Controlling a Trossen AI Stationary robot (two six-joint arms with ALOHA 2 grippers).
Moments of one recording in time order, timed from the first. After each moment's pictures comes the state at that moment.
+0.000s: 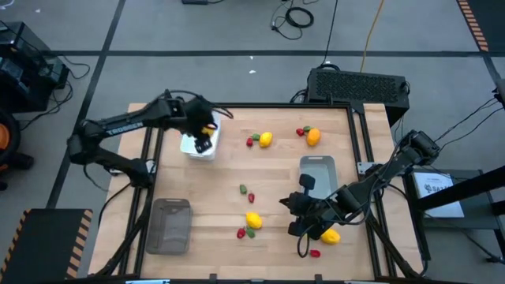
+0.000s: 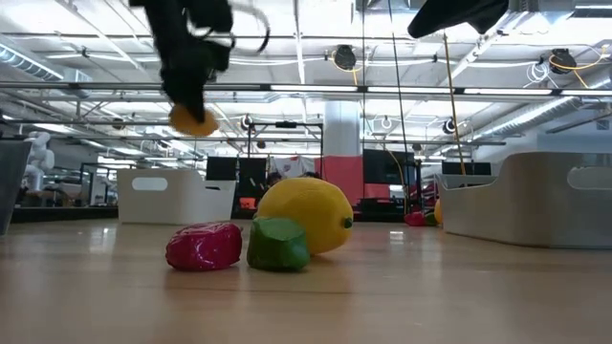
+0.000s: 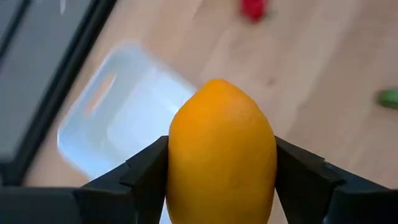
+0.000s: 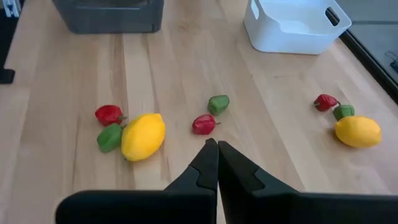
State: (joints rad) left arm 0.48 1.32 1.16 -1.02 -0.07 -0.03; right arm 0.60 1.51 1.13 -0.52 0.69 0.56
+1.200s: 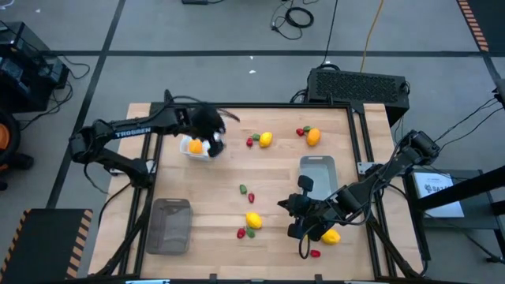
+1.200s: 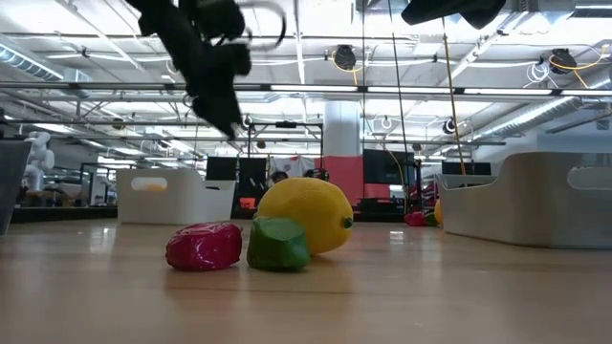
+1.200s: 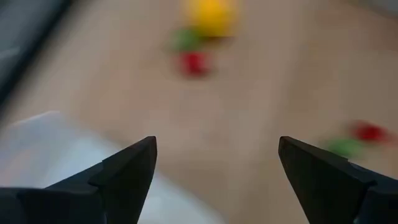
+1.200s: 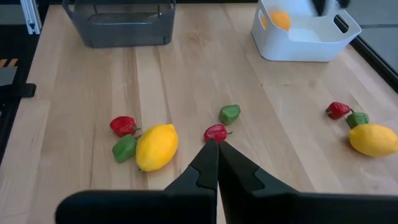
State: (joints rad) left arm 0.37 1.35 1.03 -0.64 0.14 -0.01; right arm 0.60 1.51 1.13 -0.46 0.68 0.56
